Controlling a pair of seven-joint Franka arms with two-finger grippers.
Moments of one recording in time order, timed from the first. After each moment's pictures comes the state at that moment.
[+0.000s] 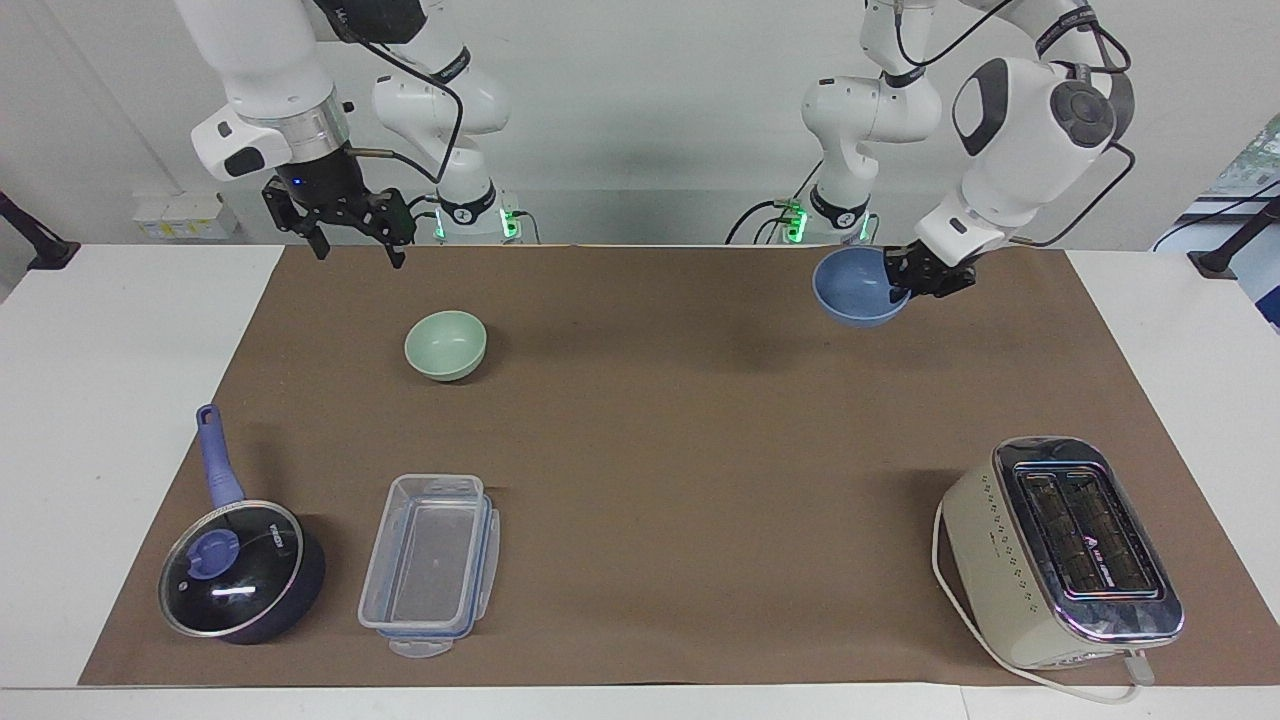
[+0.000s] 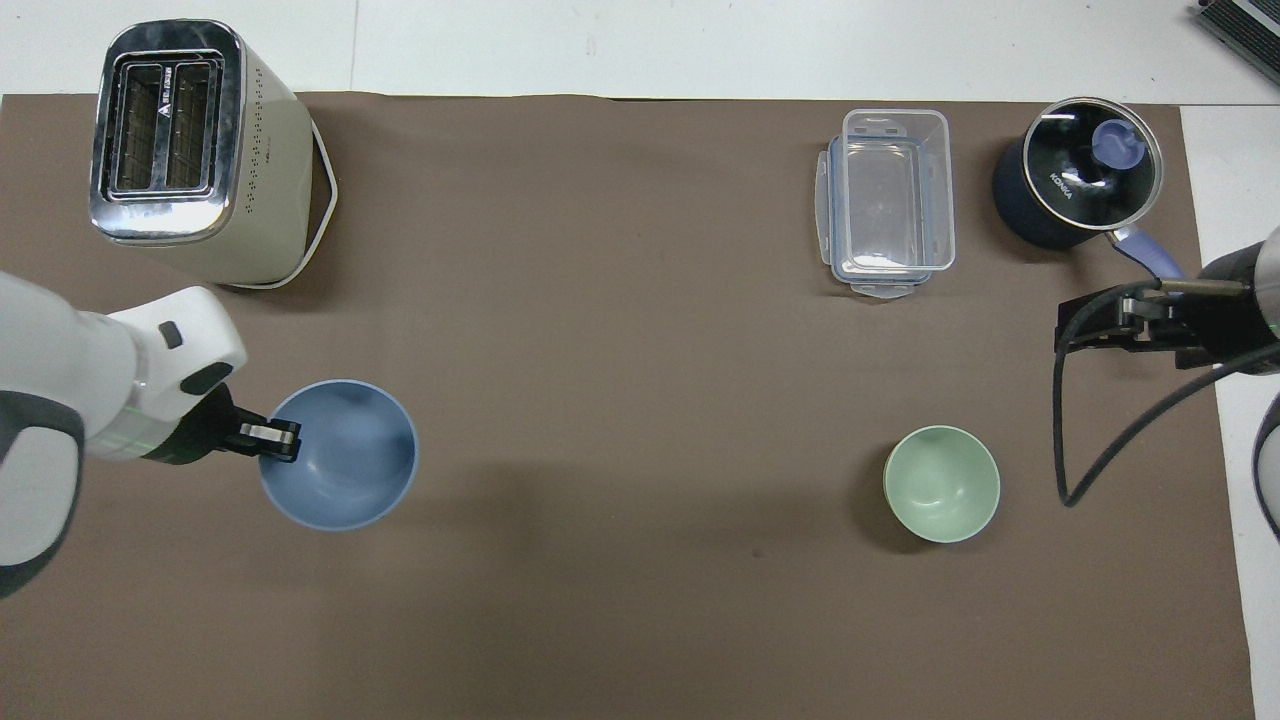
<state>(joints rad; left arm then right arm) -0.29 -0.15 0.07 -2.04 -0.15 1.77 0.07 -0.02 -0.03 0.09 -1.58 -0.02 1.54 0.21</state>
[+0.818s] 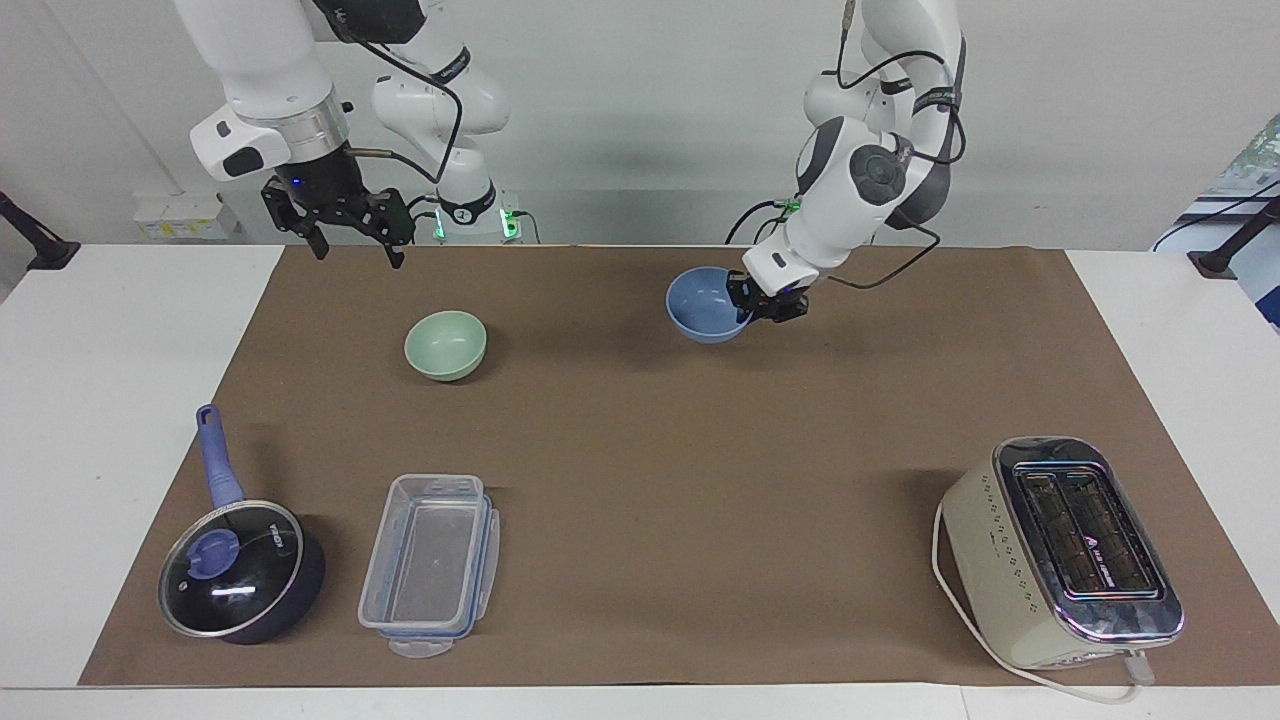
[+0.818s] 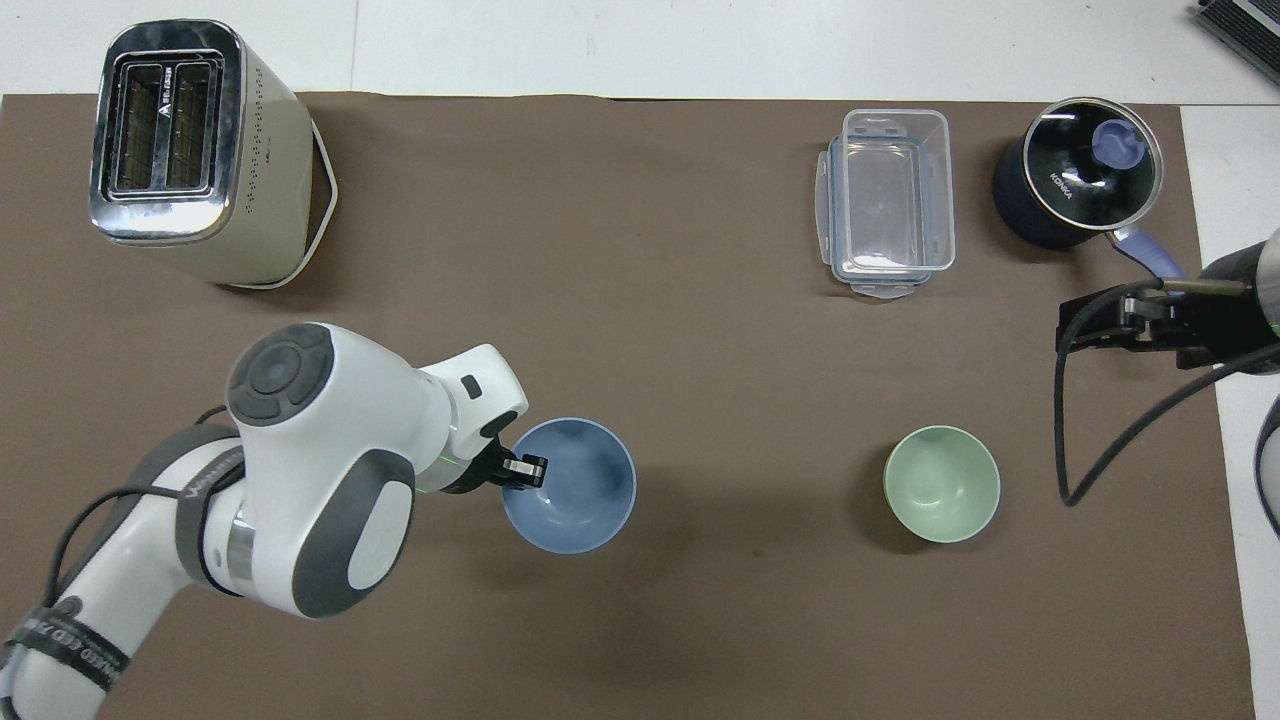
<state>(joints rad) -0.60 -0.01 0.07 -2.16 -0.36 2.08 -0.06 -0.03 -0.03 0.09 -1.58 -0.02 1.54 0.21</state>
